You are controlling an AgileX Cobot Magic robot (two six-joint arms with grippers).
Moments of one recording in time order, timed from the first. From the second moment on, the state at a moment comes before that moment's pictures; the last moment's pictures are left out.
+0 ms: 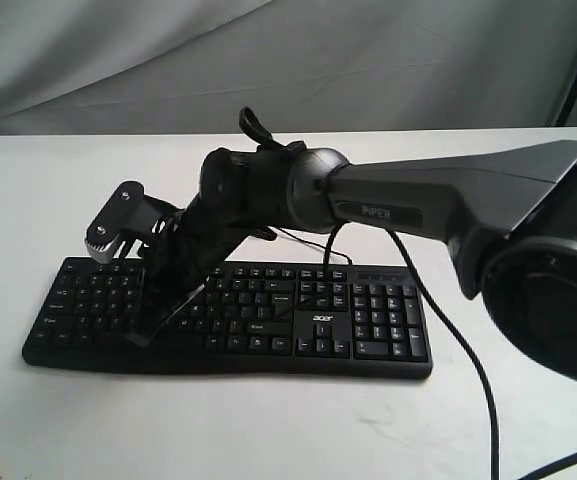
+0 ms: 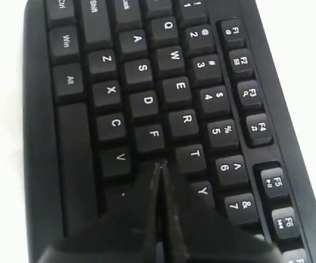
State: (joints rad) left arm 0.04 0.00 0.00 0.03 0.16 -0.02; right arm 0.93 2.34 -1.77 0.48 0.62 -0.87
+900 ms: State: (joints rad) left arm 0.04 0.00 0.00 0.03 0.16 -0.02; right arm 0.95 2.35 -1.83 0.43 0.63 -0.84
